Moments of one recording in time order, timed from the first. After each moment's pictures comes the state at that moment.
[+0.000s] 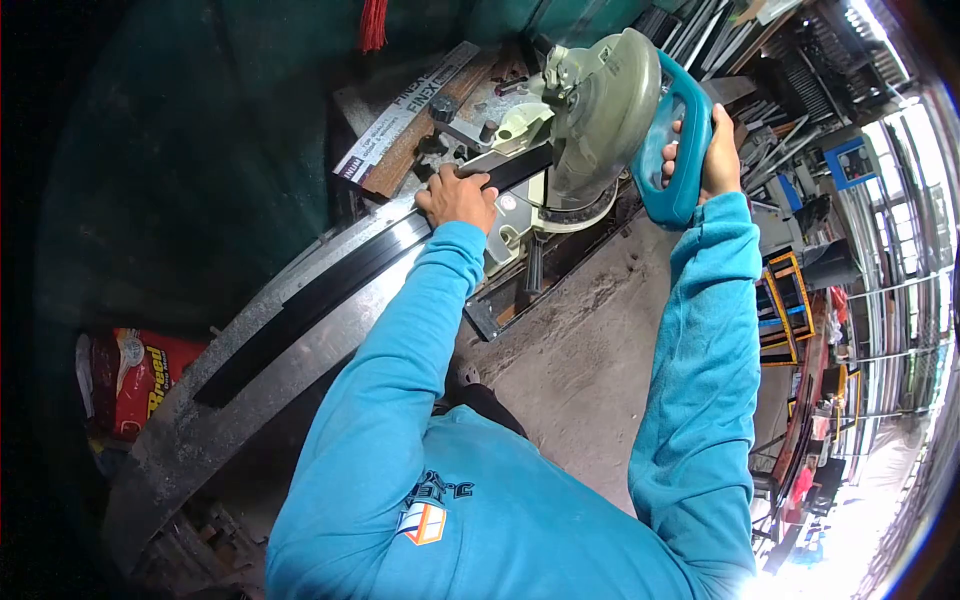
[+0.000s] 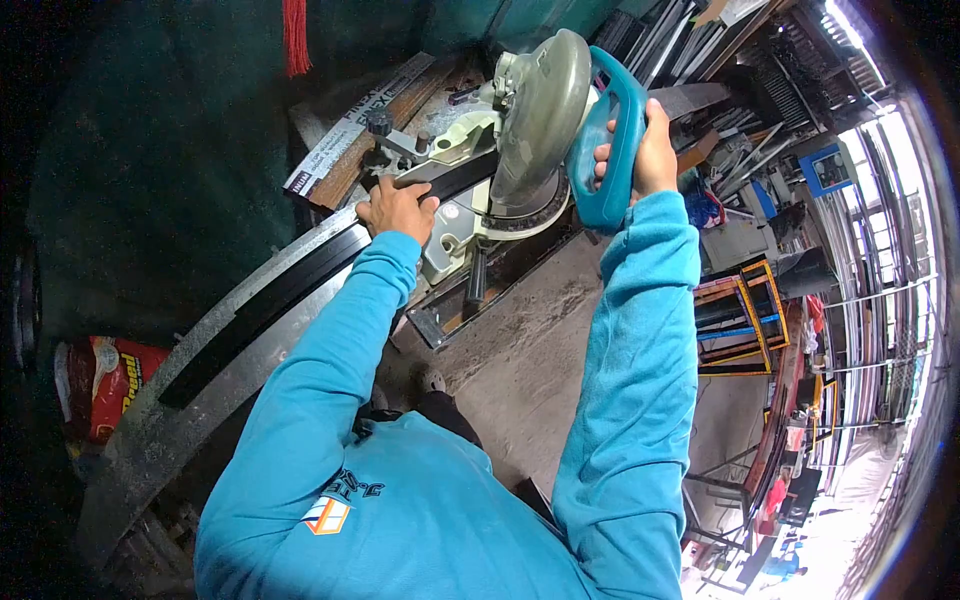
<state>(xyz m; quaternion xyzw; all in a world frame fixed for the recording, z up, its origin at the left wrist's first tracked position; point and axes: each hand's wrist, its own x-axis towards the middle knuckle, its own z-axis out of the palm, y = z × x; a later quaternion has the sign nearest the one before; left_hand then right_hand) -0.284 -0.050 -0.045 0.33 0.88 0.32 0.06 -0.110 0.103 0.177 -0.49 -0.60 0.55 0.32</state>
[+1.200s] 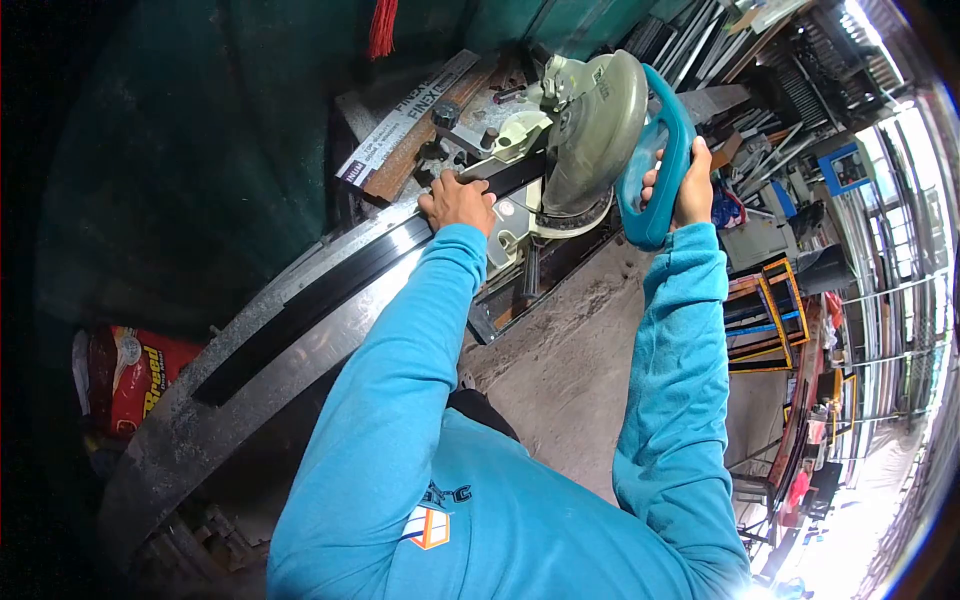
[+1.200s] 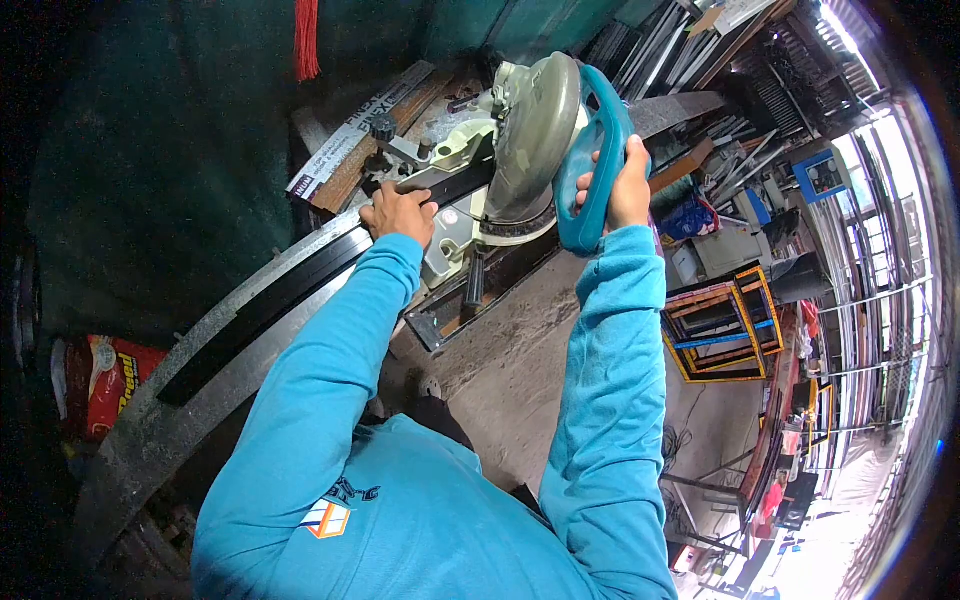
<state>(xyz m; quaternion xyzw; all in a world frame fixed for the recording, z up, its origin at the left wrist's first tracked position) -0.284 -0.050 -0.042 0.34 0.88 0.33 0.06 -0.103 0.081 0.141 -0.48 -0.57 0.54 0.37</state>
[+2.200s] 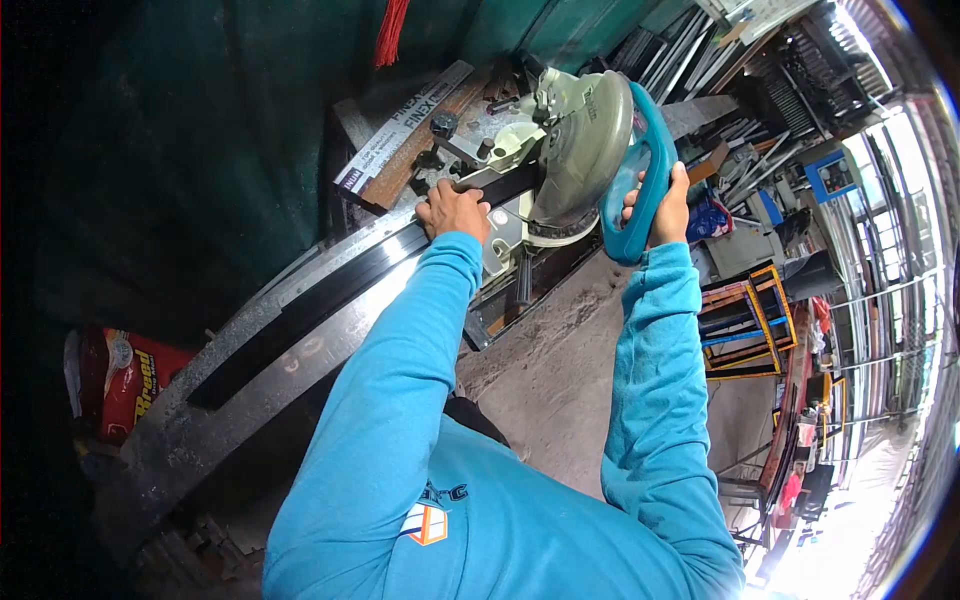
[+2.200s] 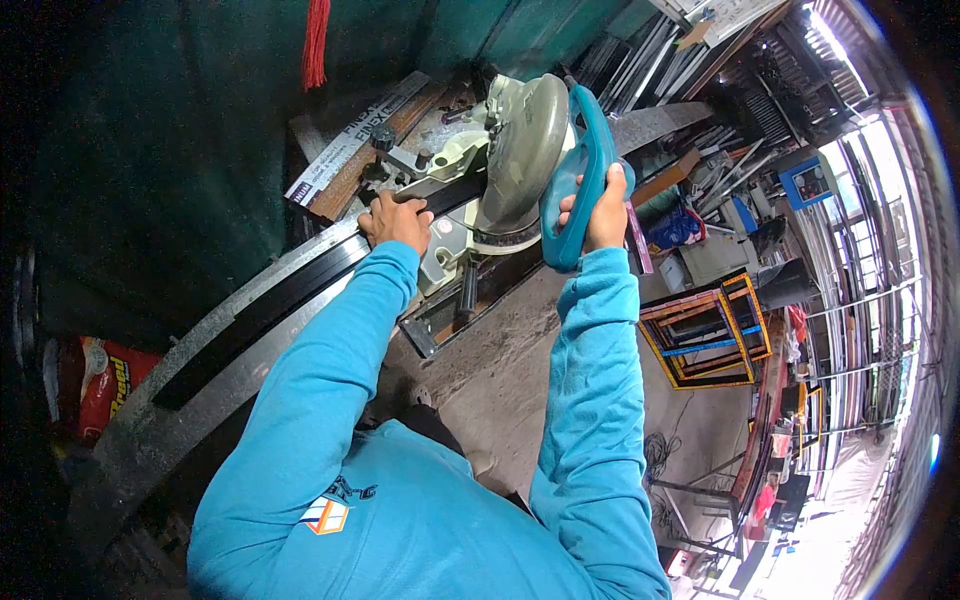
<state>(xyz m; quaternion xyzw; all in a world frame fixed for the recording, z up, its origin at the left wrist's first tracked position) -0.285 -0.050 -0.042 0.34 0.87 0.34 0.07 -0.099 0.077 0.116 -0.48 -0.58 0.53 0.39</state>
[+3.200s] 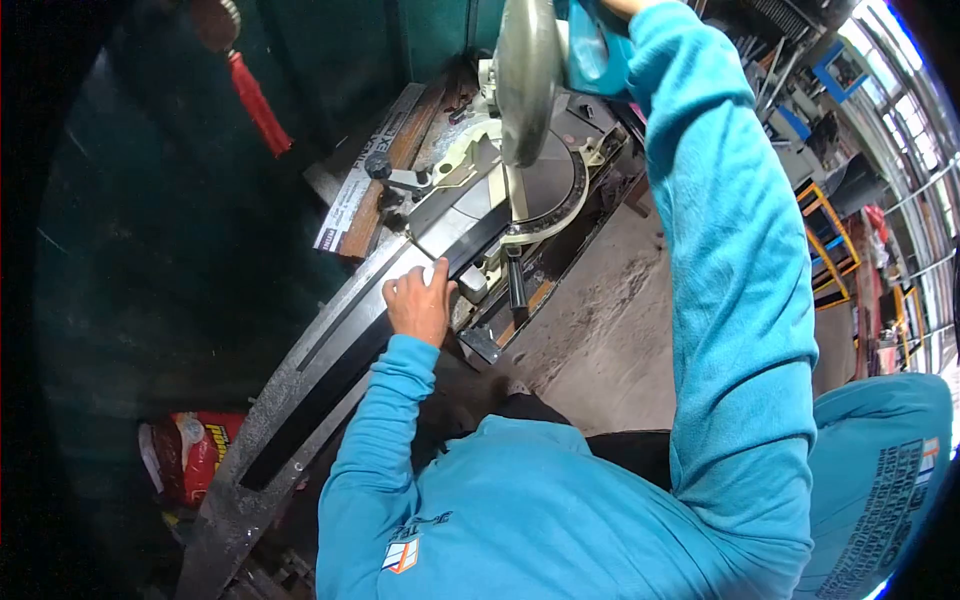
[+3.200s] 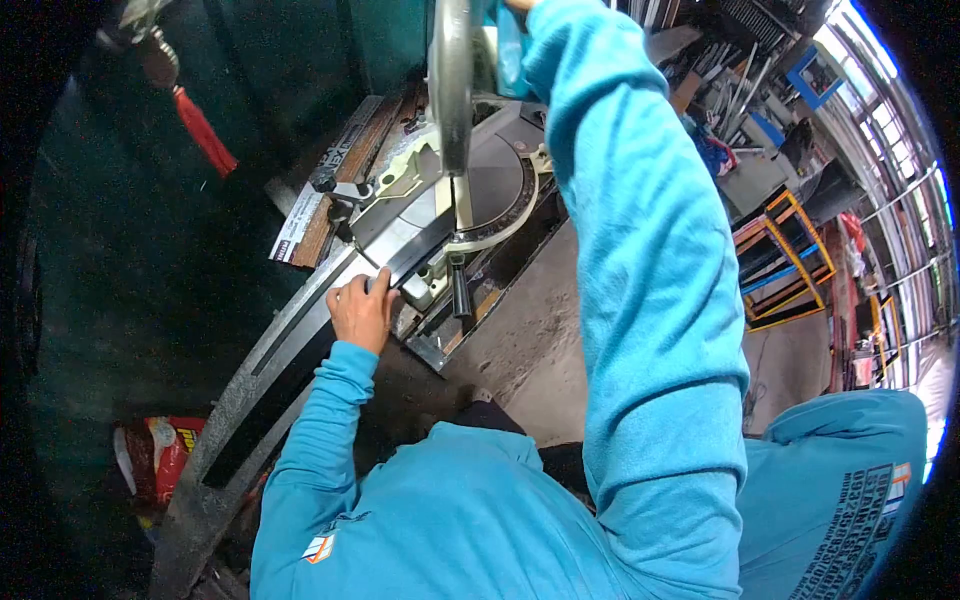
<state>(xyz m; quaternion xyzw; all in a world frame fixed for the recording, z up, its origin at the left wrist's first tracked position) -0.255 -0.130 -0.059 0.53 0.82 0.19 -0.09 -0.152 0.174 0.294 -0.49 -0.82 0.09 0.28</state>
